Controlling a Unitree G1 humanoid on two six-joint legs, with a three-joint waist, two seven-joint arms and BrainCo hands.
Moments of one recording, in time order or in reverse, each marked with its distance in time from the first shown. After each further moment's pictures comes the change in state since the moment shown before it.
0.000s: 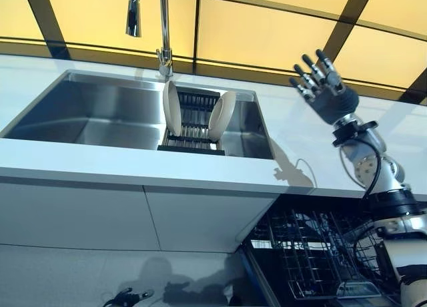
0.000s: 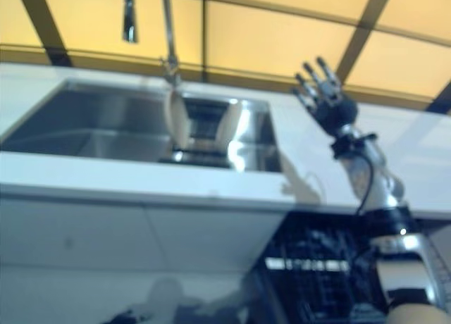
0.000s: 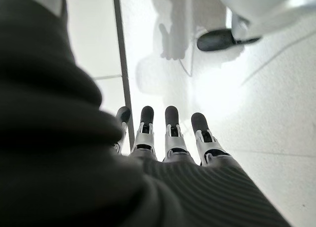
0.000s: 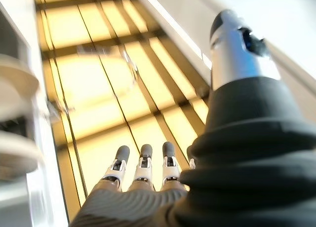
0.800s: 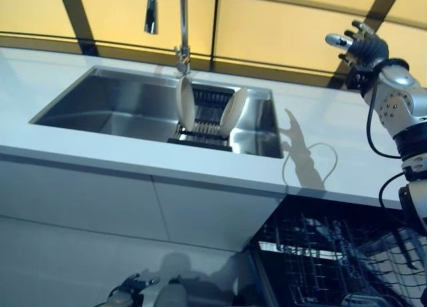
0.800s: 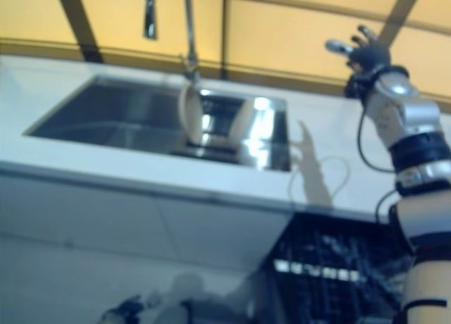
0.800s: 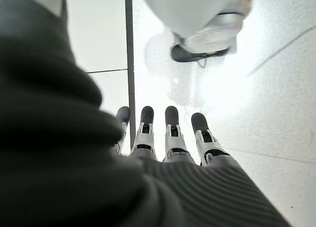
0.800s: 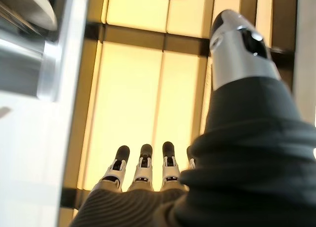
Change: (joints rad) left arm -0.075 0.013 -0.077 -0.035 -0.094 0.002 0.022; right arm -0.432 -0.101 0.366 0.284 -0.367 0.144 -0.329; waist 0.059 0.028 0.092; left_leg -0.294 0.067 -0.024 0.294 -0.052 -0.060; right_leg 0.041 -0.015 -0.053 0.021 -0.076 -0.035
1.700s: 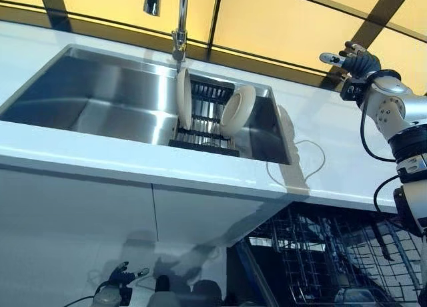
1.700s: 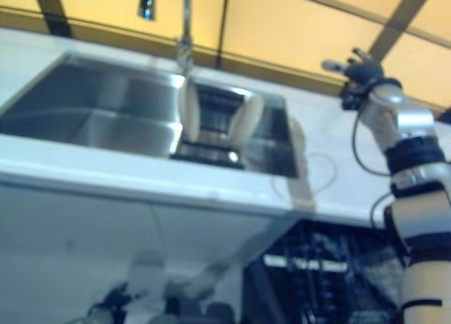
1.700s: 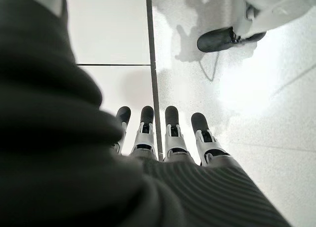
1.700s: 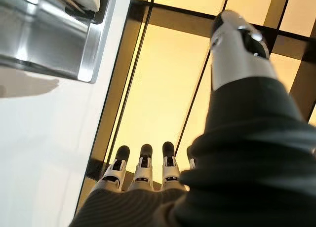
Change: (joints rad) left arm 0.040 0.092 -0.010 -0.060 0.022 -0.098 0.016; right arm -0.005 0.005 -0.017 0.075 -0.056 0.064 0.011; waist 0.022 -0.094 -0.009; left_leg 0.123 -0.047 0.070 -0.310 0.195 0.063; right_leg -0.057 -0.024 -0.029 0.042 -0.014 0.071
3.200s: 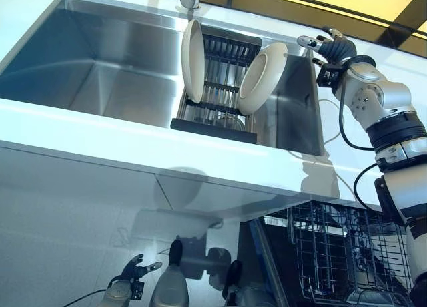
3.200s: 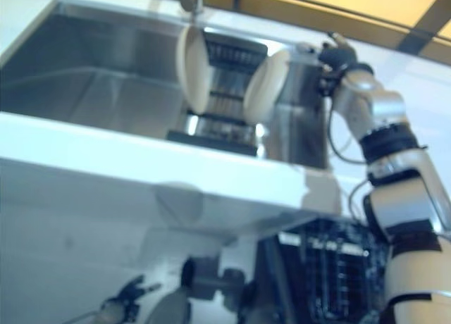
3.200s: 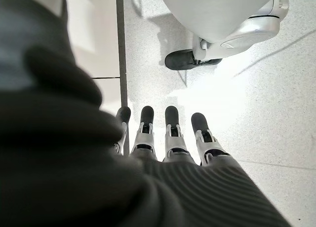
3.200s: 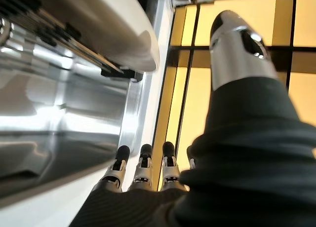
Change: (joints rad) left arm 0.002 -0.040 -0.070 -0.048 -0.083 -0.039 -0.035; right arm -0.082 0.131 0.019 -0.012 0.054 0.007 -0.070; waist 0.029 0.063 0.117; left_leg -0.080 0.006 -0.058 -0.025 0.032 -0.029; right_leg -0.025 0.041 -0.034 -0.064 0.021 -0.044
